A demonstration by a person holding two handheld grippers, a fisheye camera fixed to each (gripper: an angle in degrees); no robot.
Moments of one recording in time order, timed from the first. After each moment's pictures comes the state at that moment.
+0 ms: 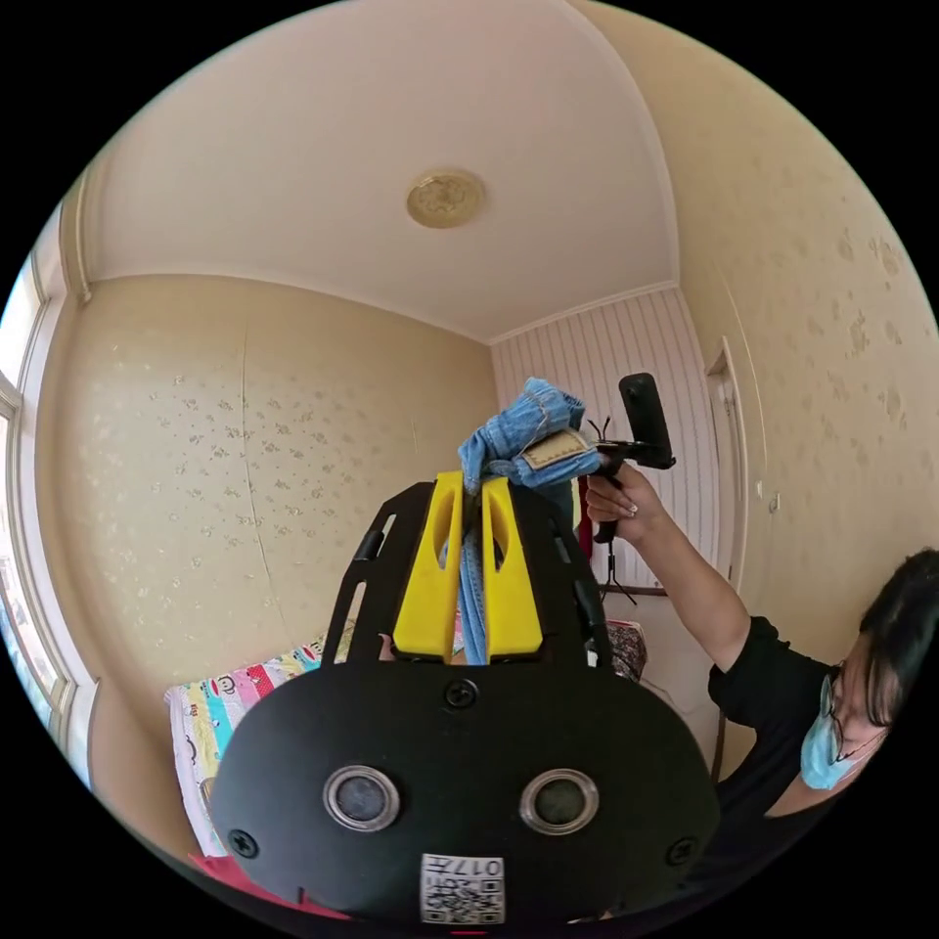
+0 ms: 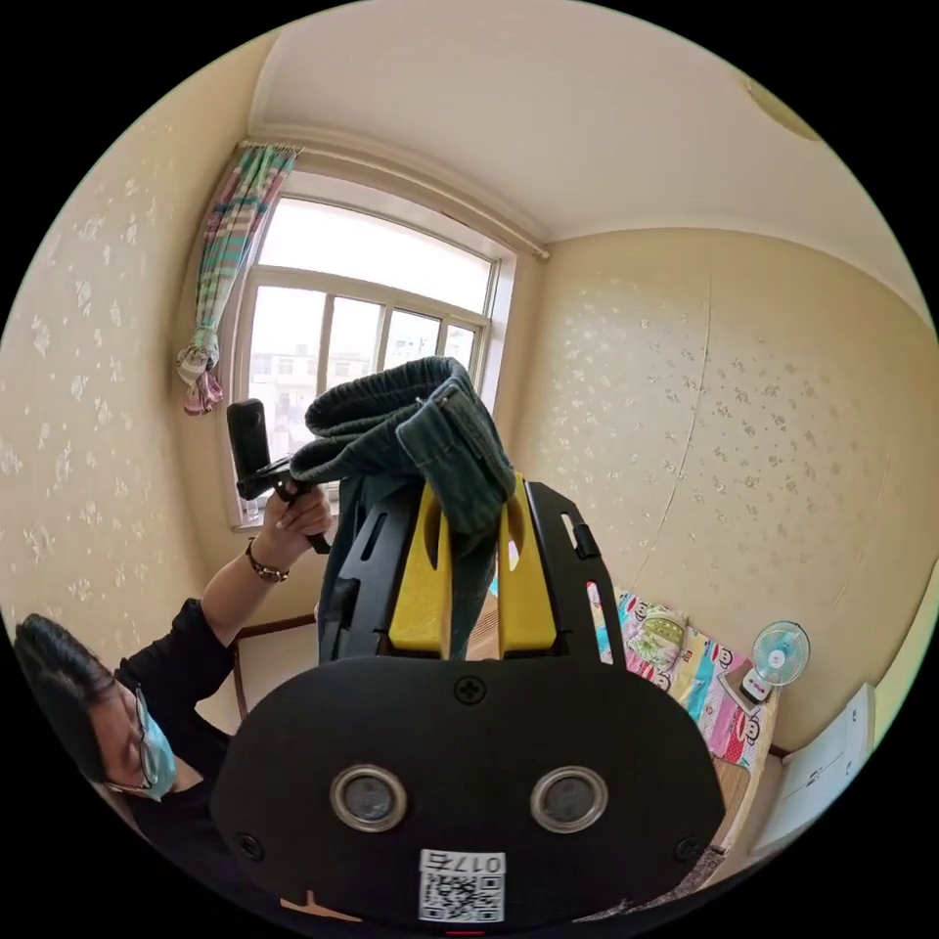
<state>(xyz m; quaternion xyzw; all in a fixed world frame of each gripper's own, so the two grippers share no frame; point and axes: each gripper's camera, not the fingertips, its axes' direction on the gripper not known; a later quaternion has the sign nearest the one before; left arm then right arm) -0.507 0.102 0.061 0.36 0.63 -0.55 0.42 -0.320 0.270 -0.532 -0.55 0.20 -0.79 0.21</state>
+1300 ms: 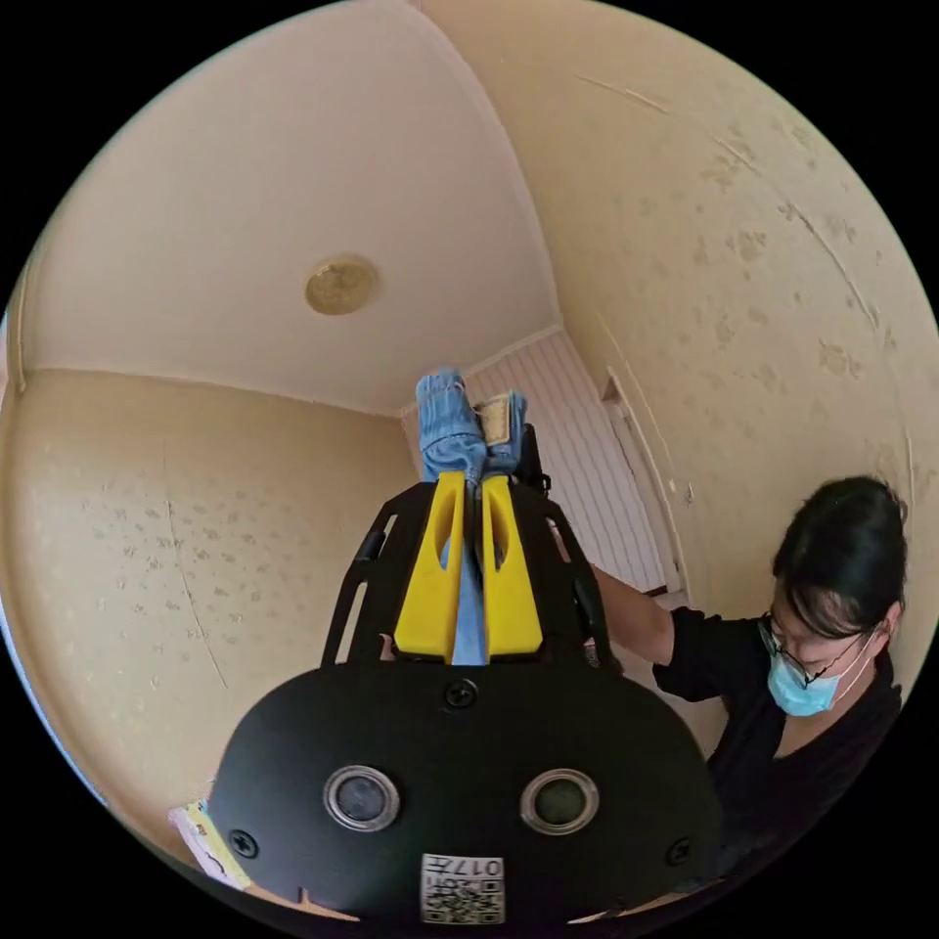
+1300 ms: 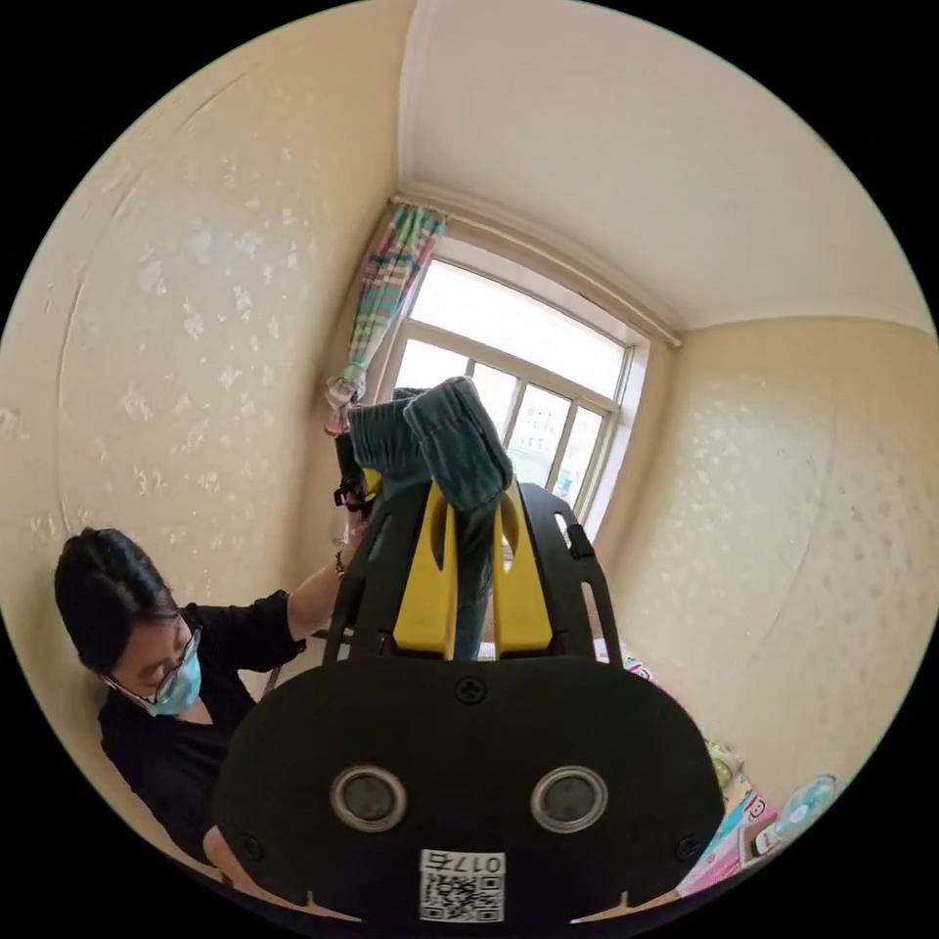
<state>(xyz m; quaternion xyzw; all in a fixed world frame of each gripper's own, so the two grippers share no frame) -0.560 0.146 -0.057 0.53 0.56 -0.52 0.35 -0.384 0.307 -0.551 -0.69 -0.02 -0.69 0.21</state>
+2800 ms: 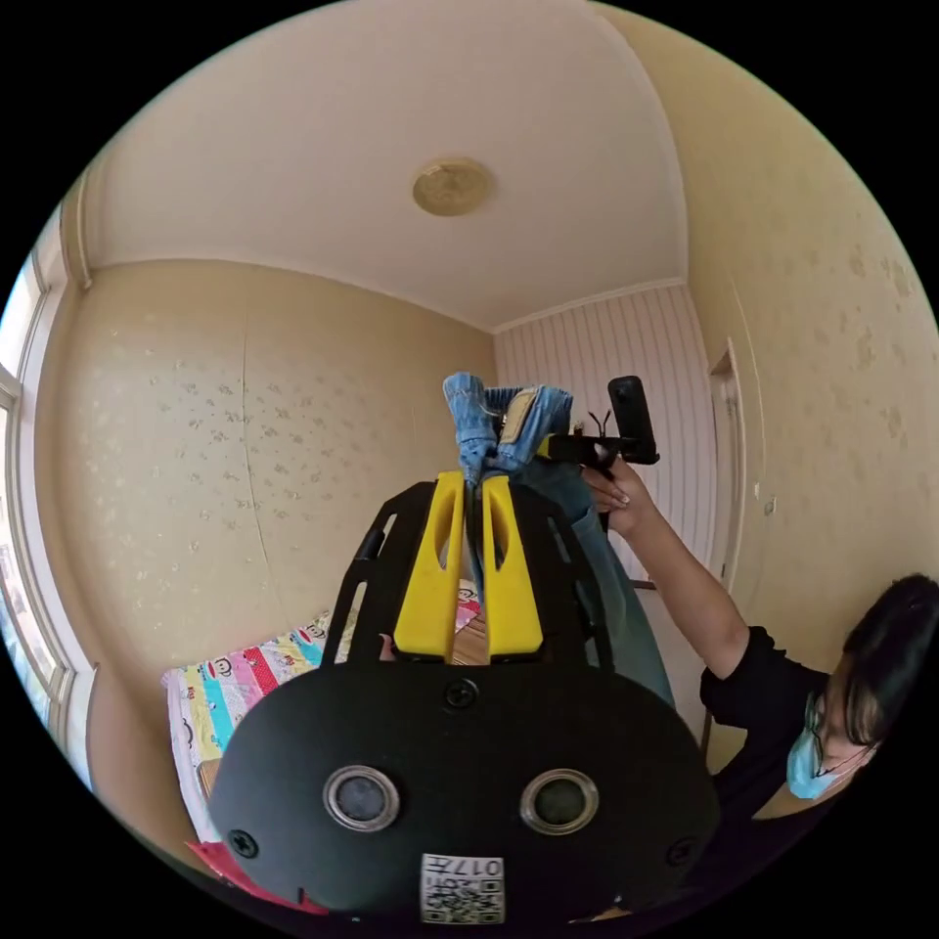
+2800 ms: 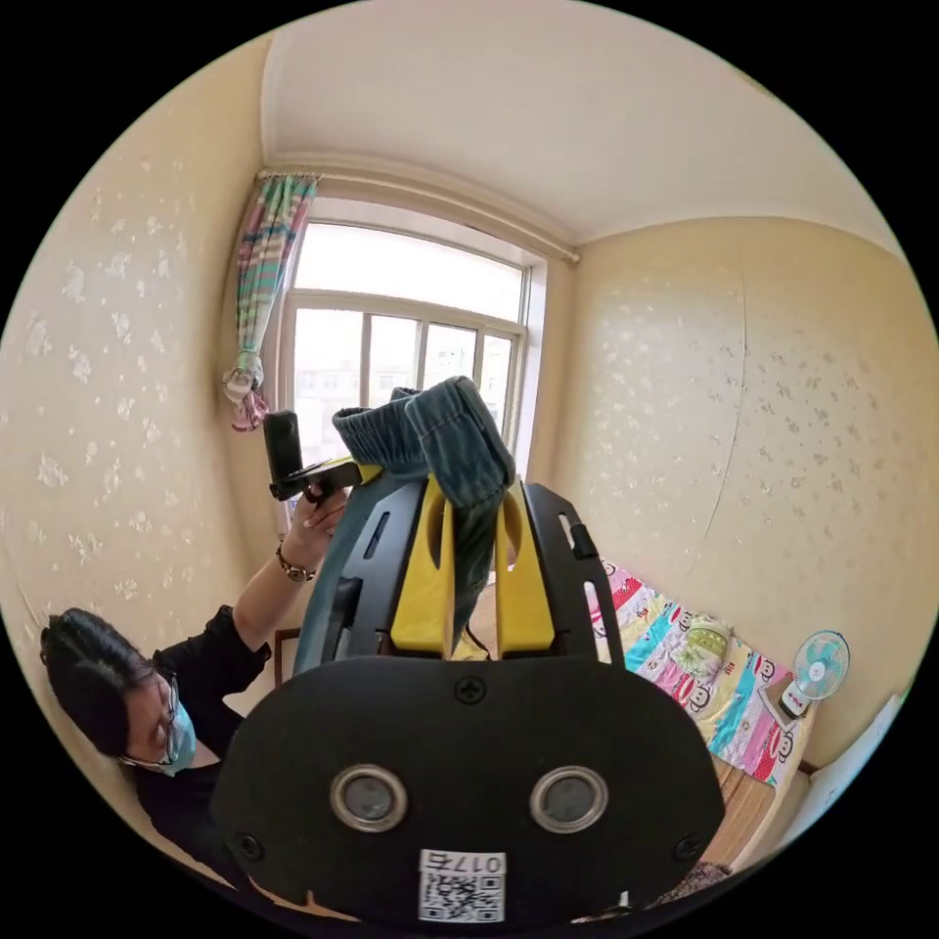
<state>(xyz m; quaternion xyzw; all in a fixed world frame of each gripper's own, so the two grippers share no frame) -0.553 0.105 0.166 0.34 0.65 -0.54 0.42 -0.333 0.246 -0.551 -0.60 0.18 -0.74 0.23</state>
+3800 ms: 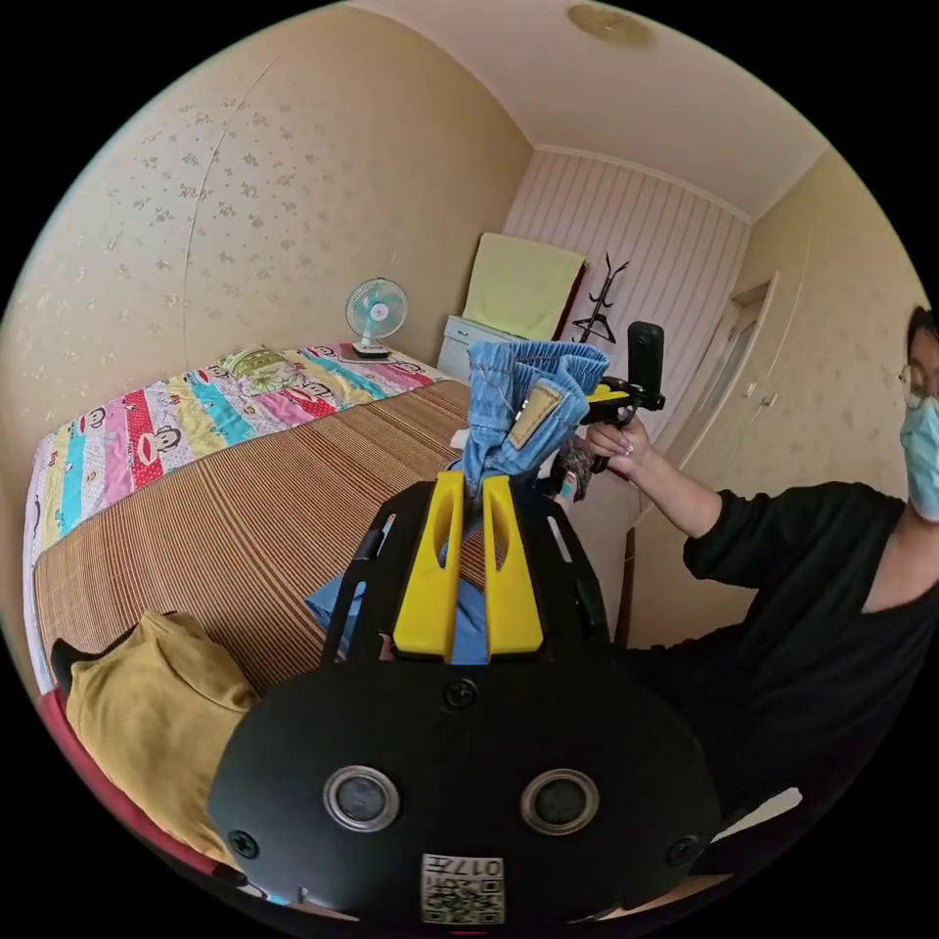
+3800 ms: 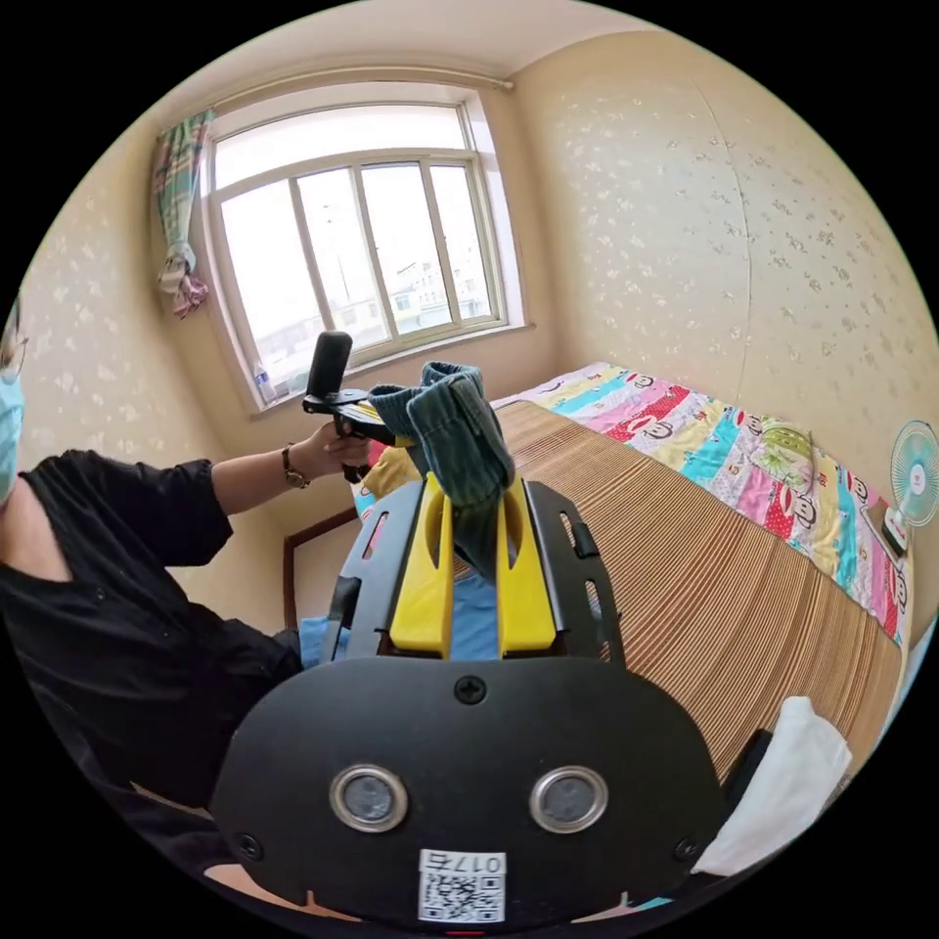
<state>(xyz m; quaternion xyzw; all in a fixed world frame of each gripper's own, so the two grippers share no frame) 0.020 0.072 0.306 0.20 0.86 -0.36 0.31 -0.030 -0.218 -0.747 -0.66 0.33 -0.64 0.21</state>
